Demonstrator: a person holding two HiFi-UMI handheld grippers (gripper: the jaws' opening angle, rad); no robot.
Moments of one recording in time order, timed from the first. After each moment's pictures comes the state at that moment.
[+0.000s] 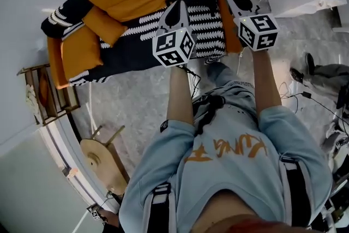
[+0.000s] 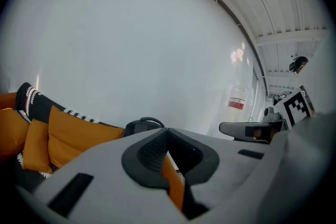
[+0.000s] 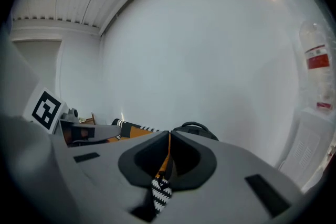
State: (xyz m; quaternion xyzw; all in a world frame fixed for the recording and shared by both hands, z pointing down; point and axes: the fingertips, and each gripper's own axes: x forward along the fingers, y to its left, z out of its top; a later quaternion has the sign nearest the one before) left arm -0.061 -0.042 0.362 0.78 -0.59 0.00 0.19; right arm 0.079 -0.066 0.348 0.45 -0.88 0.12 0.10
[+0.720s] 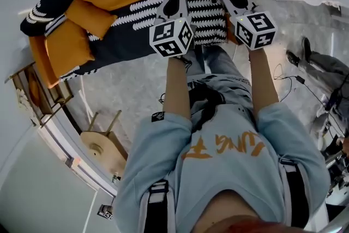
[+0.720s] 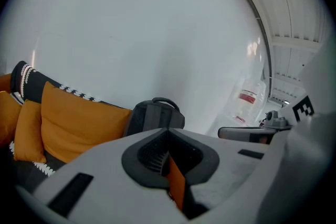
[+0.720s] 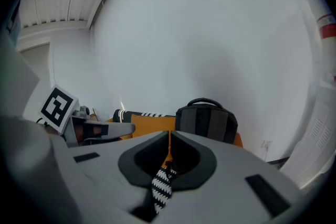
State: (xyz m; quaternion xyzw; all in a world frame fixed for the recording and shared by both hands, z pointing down) left arm -0.098 -0.118 0.453 0.77 -0.57 0.05 0.29; right arm 0.018 -0.120 0.438 0.42 -0.87 0.21 0.15
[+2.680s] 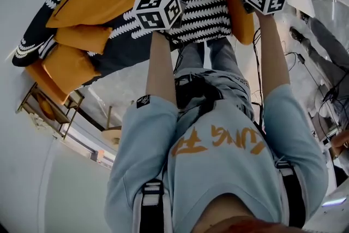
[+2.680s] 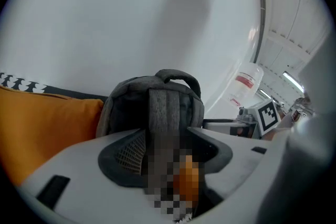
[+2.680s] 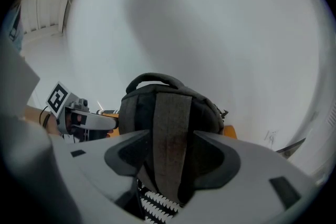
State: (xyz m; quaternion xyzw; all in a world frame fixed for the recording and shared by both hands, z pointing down) left arm -0.088 -0.307 0.563 0.83 -0.41 0.14 0.35; right arm 0.049 -0.318 0.570 0.44 -0.83 0.29 0.18
